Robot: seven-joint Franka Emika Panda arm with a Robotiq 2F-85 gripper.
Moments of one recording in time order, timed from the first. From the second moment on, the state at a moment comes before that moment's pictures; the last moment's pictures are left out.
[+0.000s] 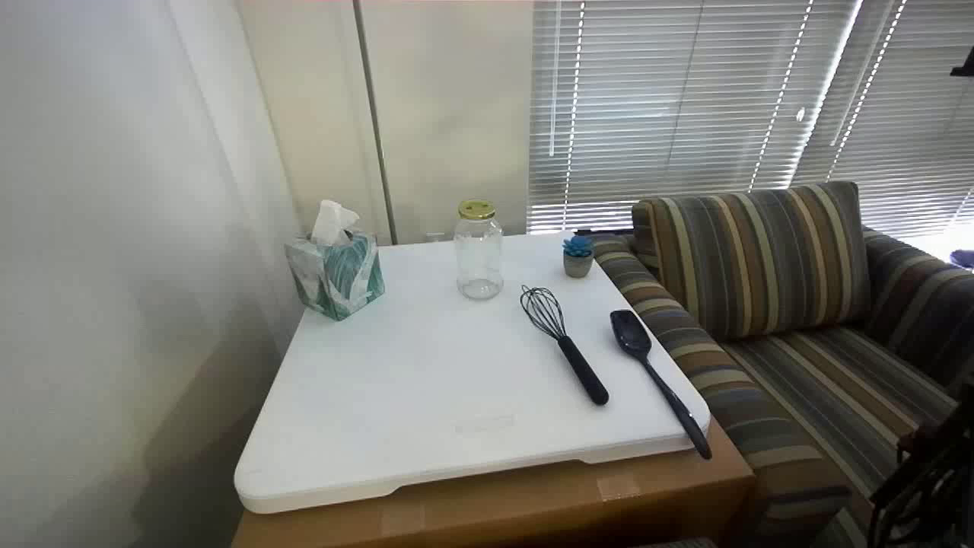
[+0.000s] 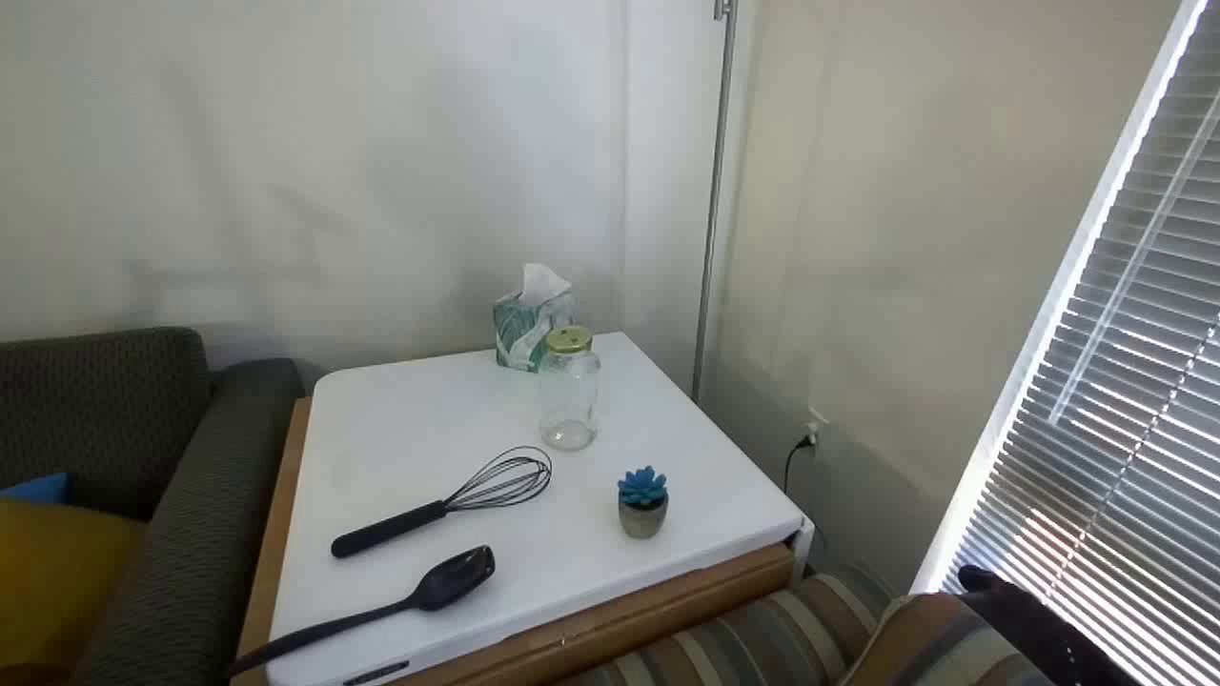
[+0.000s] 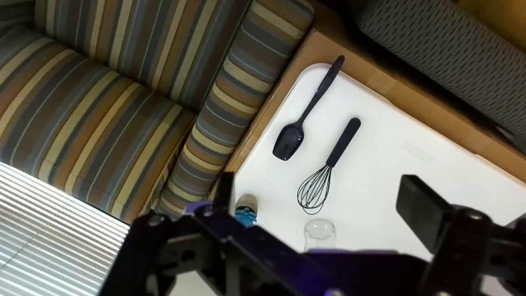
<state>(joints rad) 0.00 -0.94 0.20 -2.65 -0.04 1.91 0.21</state>
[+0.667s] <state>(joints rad) 0.00 -0.94 0.20 -2.65 -0.04 1.92 0.21</state>
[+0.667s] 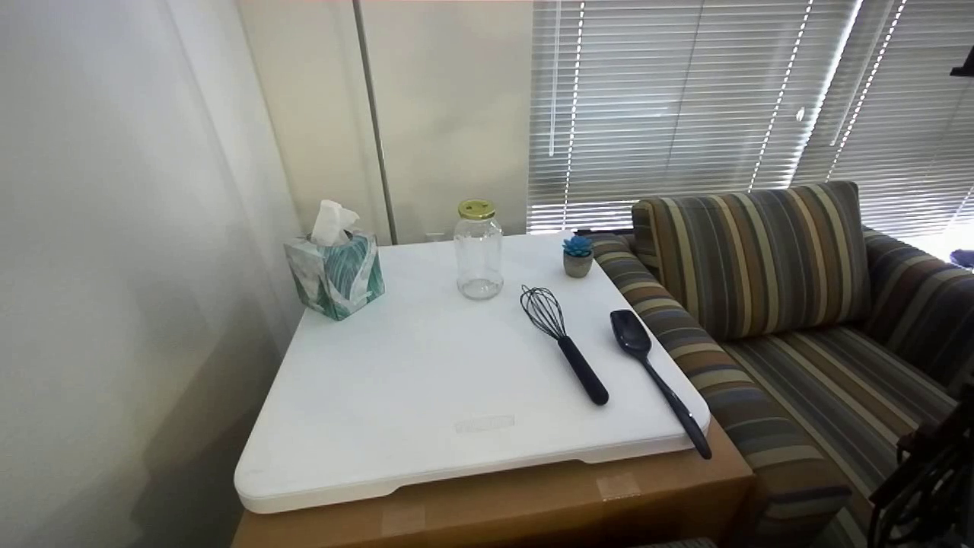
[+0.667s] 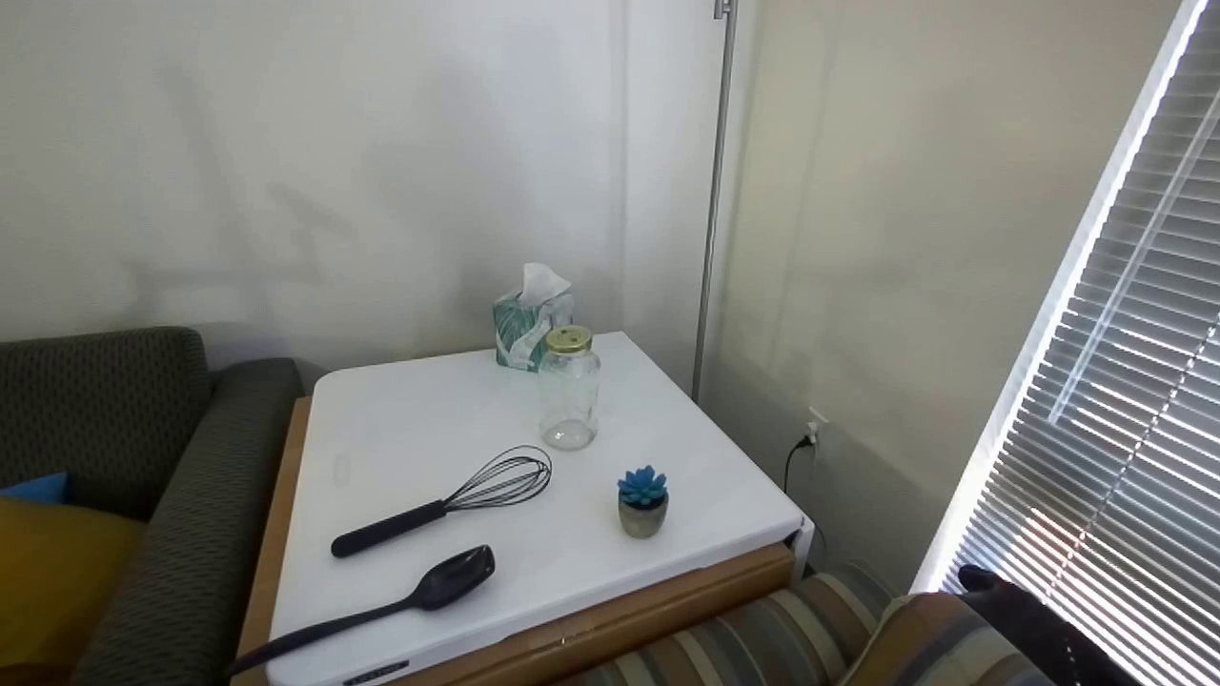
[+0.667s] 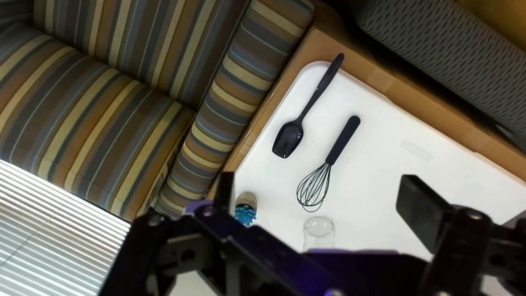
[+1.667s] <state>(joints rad) 0.01 -0.49 -0.01 -2.63 -0.05 2.51 -0.01</state>
